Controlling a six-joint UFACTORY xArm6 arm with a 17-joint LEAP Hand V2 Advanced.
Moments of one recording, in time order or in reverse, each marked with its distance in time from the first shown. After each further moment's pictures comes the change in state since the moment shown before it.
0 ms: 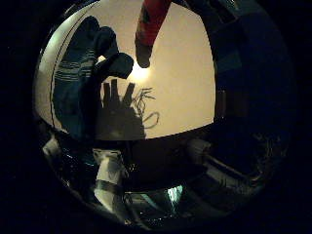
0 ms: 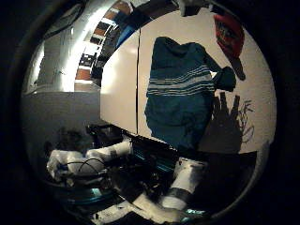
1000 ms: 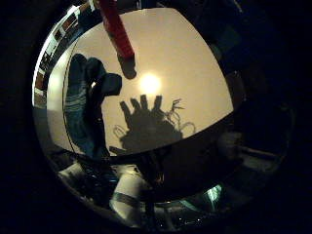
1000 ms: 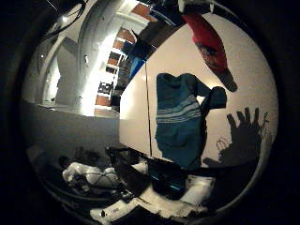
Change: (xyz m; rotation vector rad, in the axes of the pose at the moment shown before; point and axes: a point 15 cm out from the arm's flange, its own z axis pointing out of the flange) arm 0.066 -0.018 -0.014 0.349 -0.331 0.237
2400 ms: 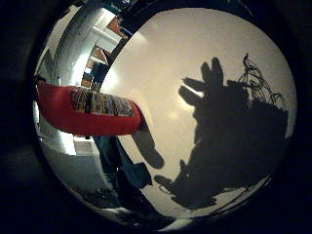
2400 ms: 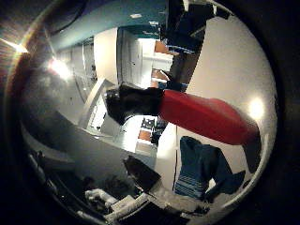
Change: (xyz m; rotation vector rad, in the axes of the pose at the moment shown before) arm 0.109 -0.127 0.090 0.290 -0.429 0.267
